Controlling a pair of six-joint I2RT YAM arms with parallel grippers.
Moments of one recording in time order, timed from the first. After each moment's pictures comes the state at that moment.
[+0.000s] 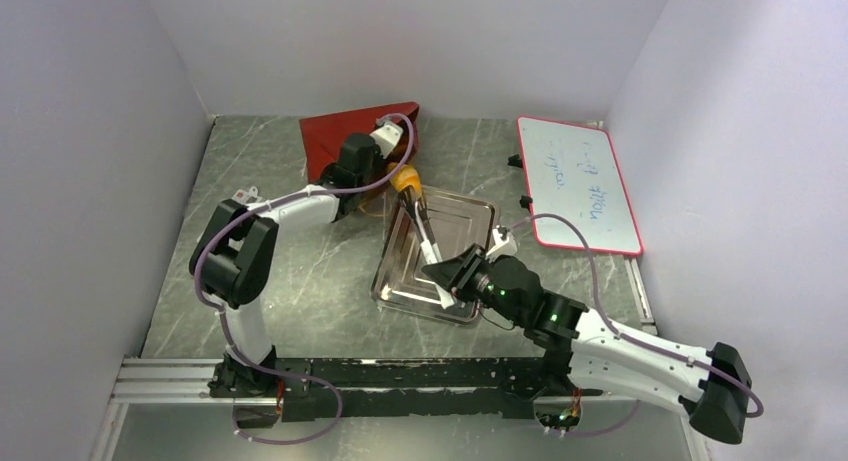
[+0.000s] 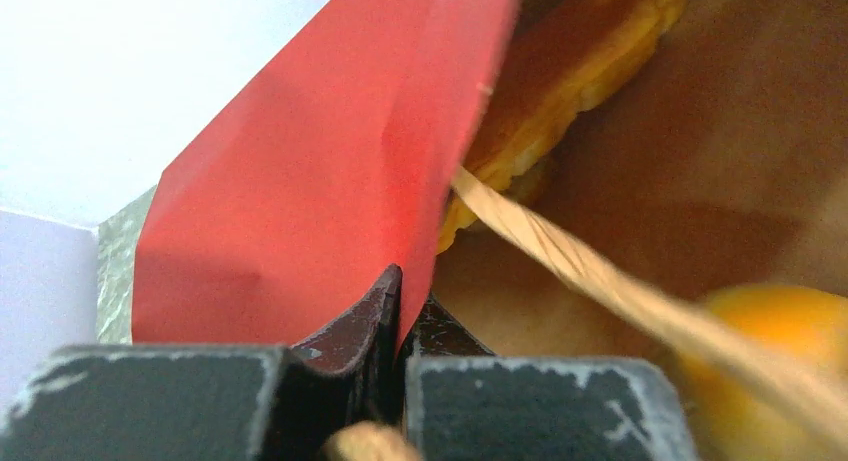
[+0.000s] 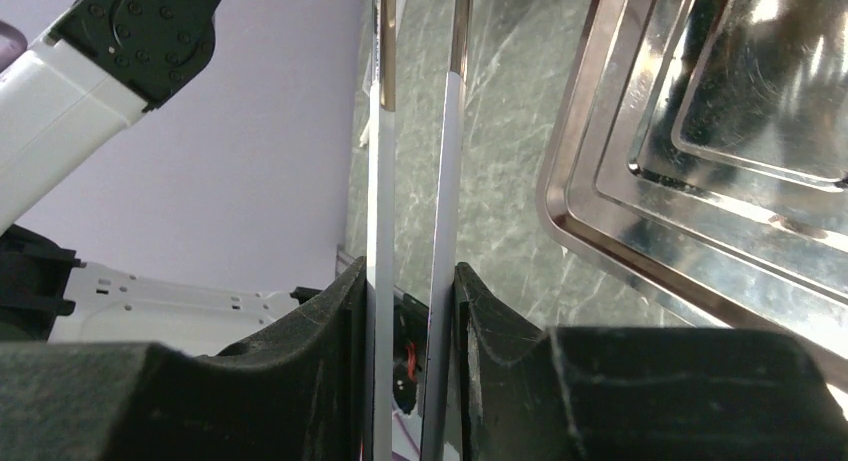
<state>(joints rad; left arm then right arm) -0.54 1.84 1.19 0.27 -0.40 0.36 1.02 0.76 0.43 0.05 0.24 1.21</state>
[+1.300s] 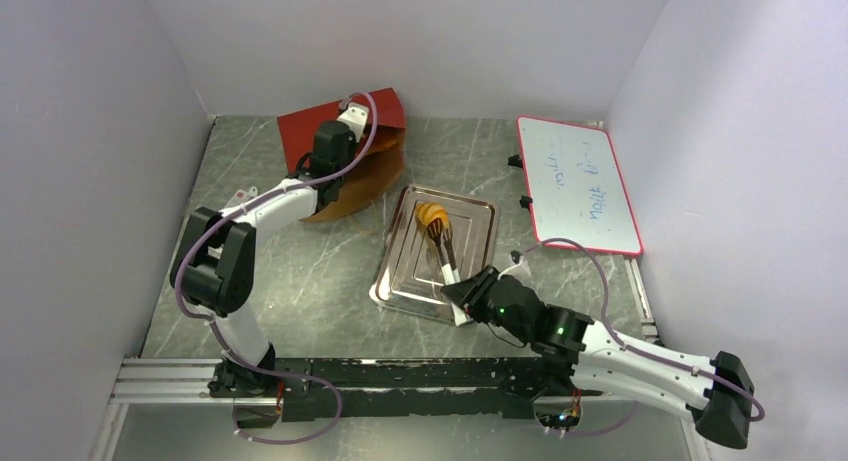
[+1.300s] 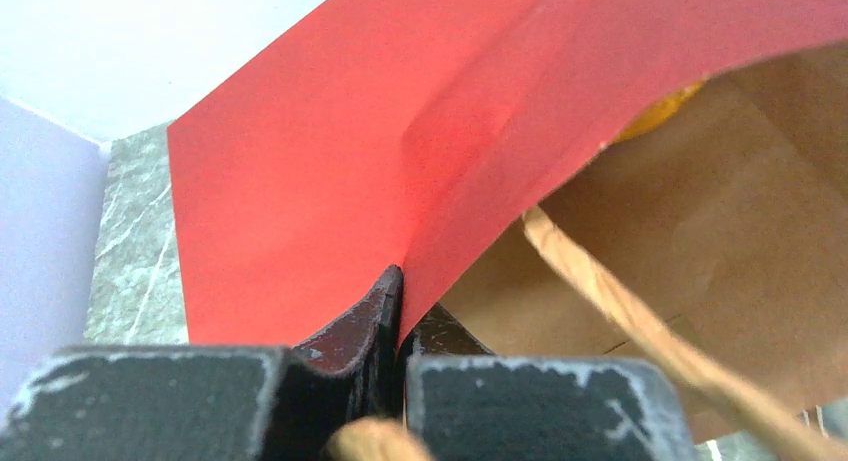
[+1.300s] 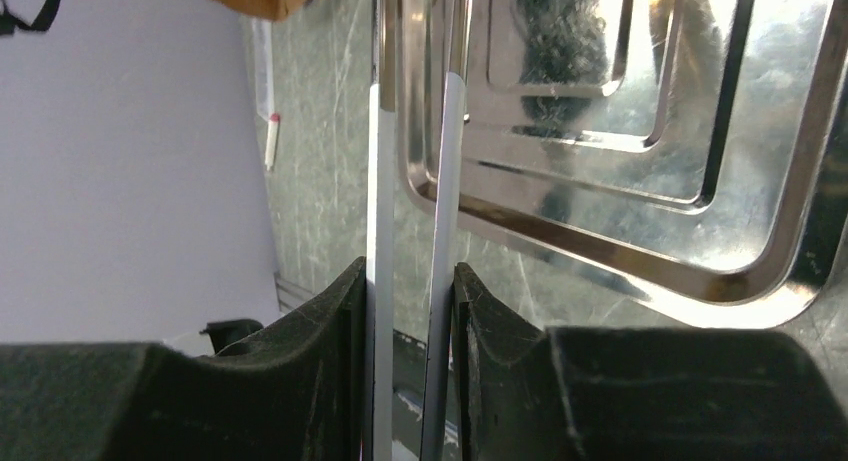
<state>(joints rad) -0.42 1.75 1.19 0.20 -0.40 0.19 1.08 0.61 0.30 -0.21 0.37 1.39</state>
